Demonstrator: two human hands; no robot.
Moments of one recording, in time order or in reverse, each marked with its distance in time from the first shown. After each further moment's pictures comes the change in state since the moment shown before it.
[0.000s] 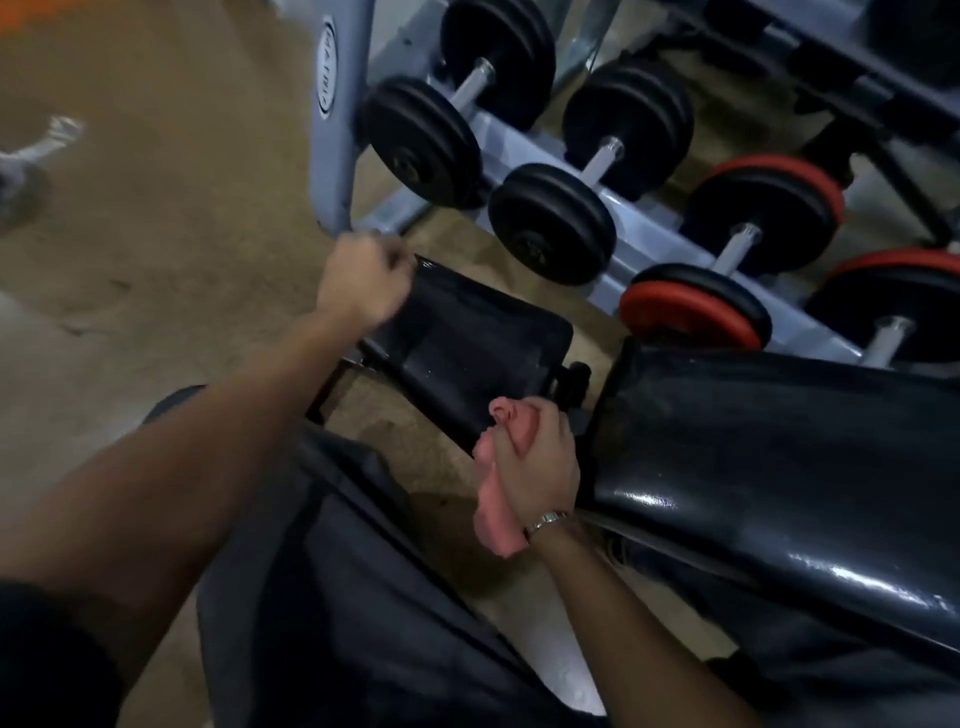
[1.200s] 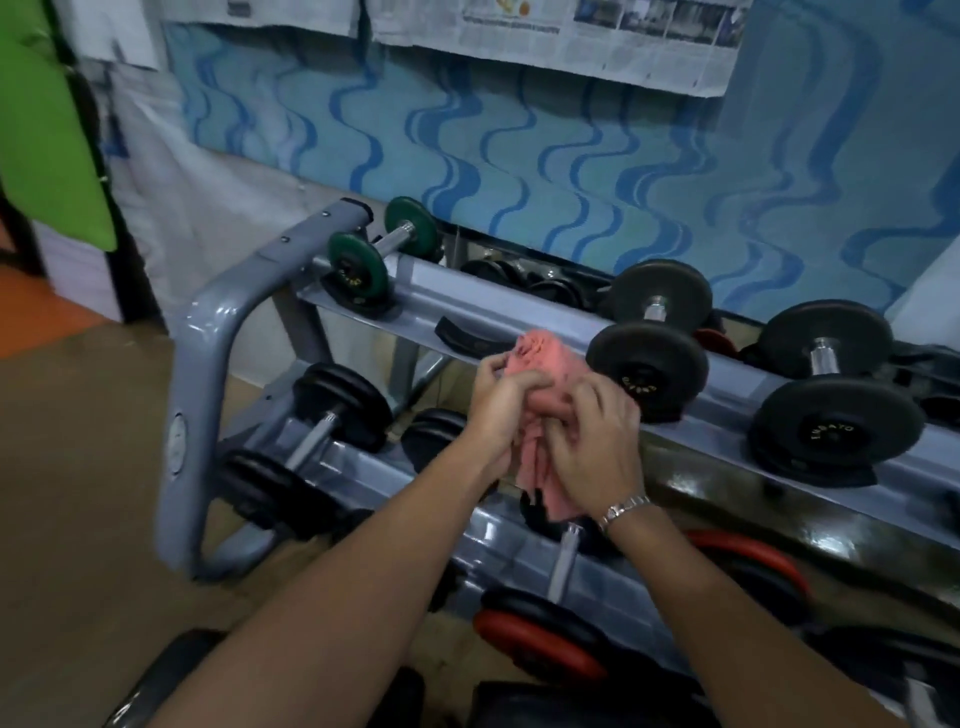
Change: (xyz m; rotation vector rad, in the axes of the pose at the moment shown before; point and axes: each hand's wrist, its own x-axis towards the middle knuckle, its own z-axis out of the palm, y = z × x) left_hand 0.144 0.423 0.037 -1.416 -0.294 -0.061; right_hand 0.295 -0.127 -0.330 -0.271 0.641 -0.743
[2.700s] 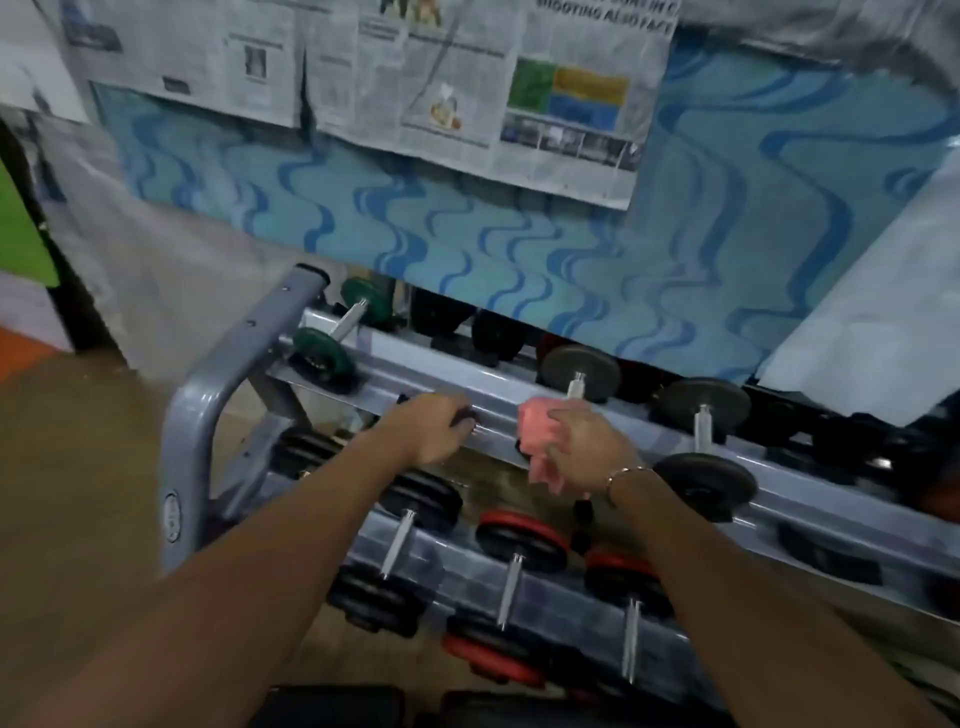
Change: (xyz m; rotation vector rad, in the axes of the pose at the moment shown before) left_hand 0.008 0.212 0.045 1.618 -0.440 0.171; right_hand 0.162 0.034 -0.115 -0.264 -0.707 0.249
